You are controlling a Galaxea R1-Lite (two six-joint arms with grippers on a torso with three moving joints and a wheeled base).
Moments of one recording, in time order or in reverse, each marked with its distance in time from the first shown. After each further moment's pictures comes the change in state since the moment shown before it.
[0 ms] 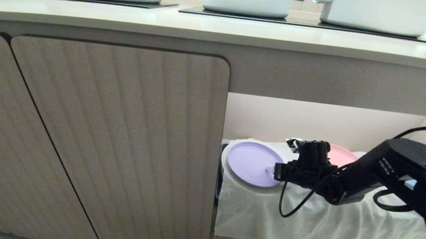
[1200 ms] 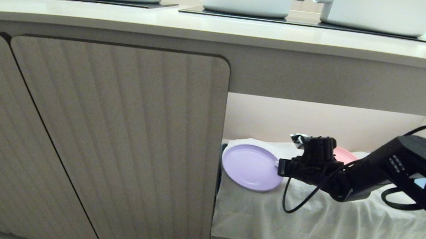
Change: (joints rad) left arm 0.000 0.000 0.000 0.000 0.000 0.000; right arm -0.024 -0.043 0.005 0.004 0.000 -0.004
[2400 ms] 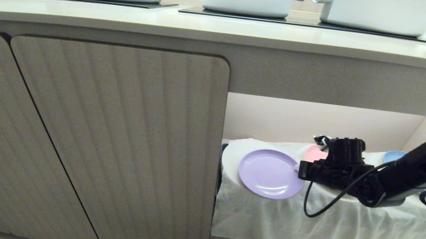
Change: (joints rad) left arm 0.000 0.000 0.000 0.000 0.000 0.000; right arm -0.089 -0.140 0.174 0.005 0.013 0.012
